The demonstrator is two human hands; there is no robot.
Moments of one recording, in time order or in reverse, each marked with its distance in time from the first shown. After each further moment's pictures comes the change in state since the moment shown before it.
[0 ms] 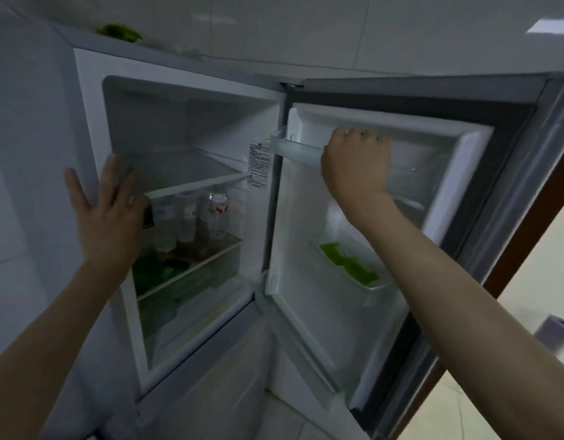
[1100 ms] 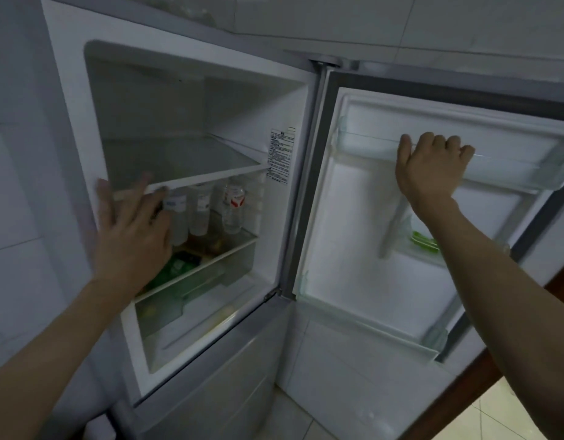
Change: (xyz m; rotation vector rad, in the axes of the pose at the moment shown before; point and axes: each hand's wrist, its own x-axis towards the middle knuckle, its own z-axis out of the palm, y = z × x) left_hand -0.018 0.031 0.016 -0.067 -0.059 0.055; right_hand 0.064 0.066 0.161 0.134 0.125 0.269
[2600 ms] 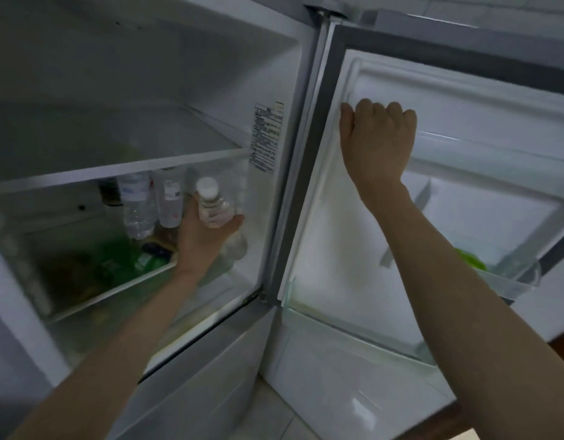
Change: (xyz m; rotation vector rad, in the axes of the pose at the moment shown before) left_hand 0.054 0.170 0.123 -1.204 -0.267 -1.055; right_hand 0.030 -0.078 0.086 0.151 0.227 -0.305
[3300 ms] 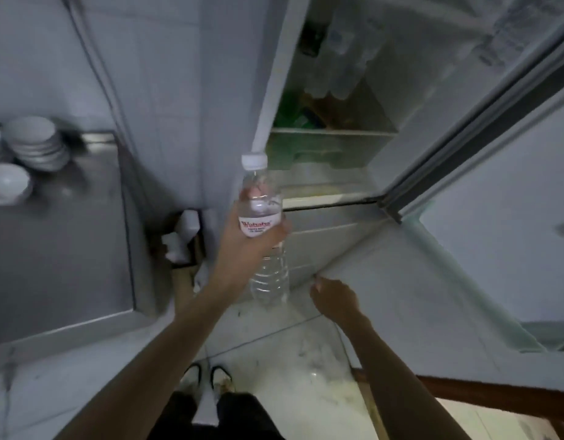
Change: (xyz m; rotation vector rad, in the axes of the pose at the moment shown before) left_hand -0.285 -0.033 -0.217 -0.348 0.187 -0.560; right_hand -0.453 -0.158 -0.119 0.359 -1.693 -0.368
